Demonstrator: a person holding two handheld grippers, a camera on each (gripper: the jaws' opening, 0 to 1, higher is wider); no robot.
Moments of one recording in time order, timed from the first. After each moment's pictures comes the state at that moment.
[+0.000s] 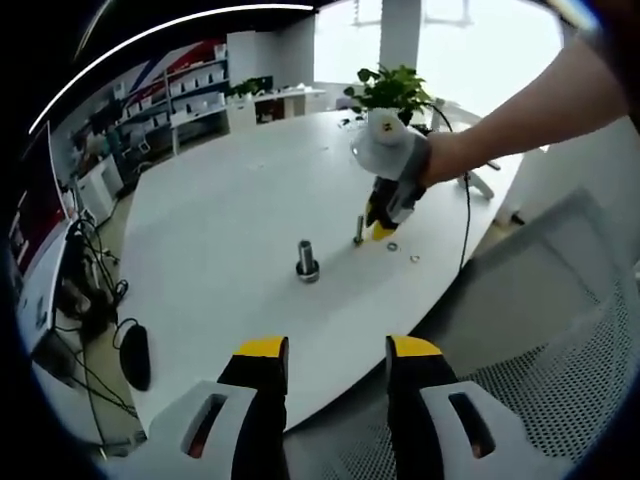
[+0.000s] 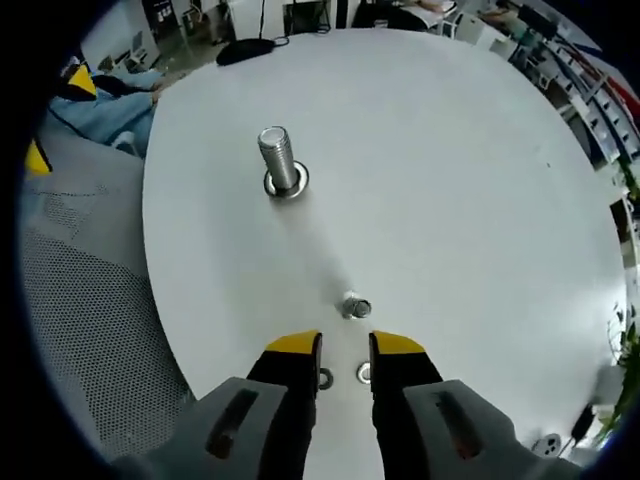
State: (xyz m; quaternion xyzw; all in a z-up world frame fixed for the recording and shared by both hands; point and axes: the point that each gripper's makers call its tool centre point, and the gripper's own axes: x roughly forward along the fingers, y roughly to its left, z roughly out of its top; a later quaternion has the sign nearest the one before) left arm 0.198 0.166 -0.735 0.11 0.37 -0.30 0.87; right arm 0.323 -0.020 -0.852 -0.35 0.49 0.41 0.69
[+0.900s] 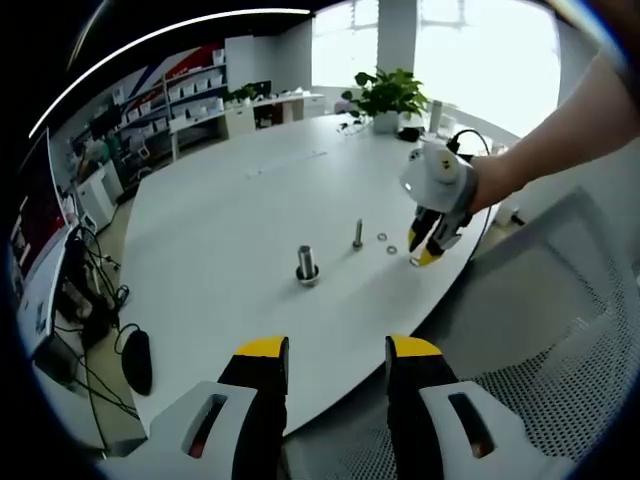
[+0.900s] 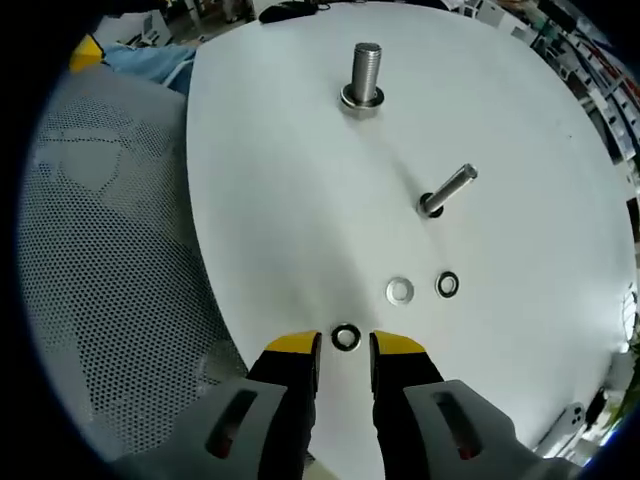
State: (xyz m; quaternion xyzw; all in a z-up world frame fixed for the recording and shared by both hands) left arm 0.198 0.168 -0.732 0.11 0.36 -0.30 0.87; right arm 0.250 -0.056 -0.879 -0.36 0.54 0.42 0.64
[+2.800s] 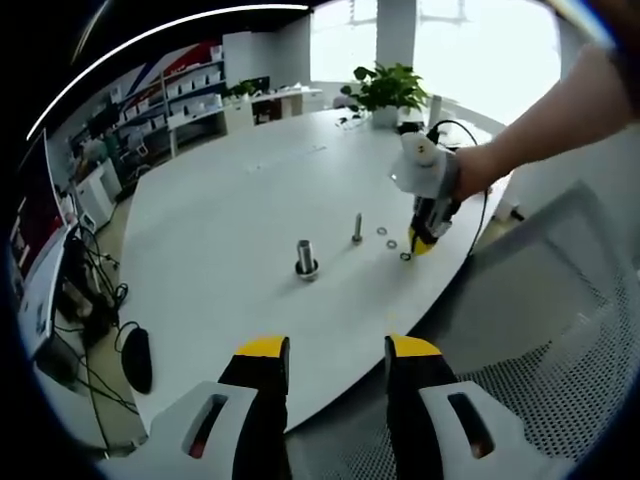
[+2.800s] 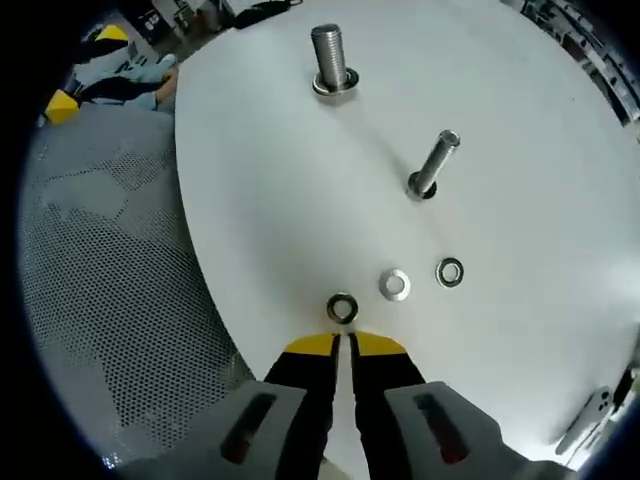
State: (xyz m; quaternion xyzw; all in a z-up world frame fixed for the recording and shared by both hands) left arm 0.196 0.167 -0.736 0.12 0.37 -0.30 0.87; right arm 0.258 -0.061 -0.880 -0.29 0.59 0.41 0.63
